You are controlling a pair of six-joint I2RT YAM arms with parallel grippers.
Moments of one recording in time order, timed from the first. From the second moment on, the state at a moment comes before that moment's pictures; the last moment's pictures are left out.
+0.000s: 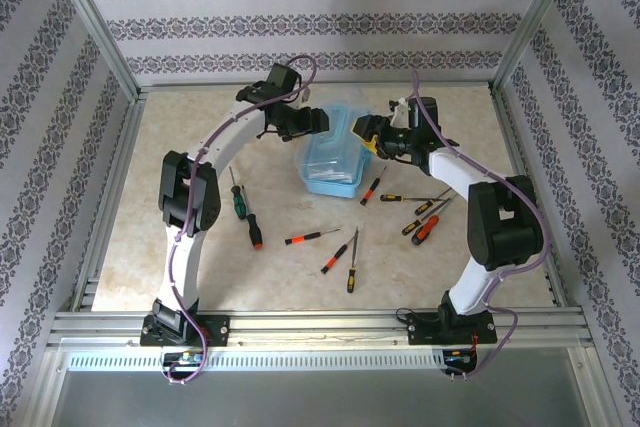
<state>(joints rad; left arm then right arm) -0.38 2.18 2.00 -0.79 0.39 -0.52 0.17 1.74 1.12 0.05 -0.74 0.84</state>
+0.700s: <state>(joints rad) -0.32 2.03 1.82 -0.68 0.40 -0.63 0.20 1.80 1.26 0.03 -0.77 0.89</state>
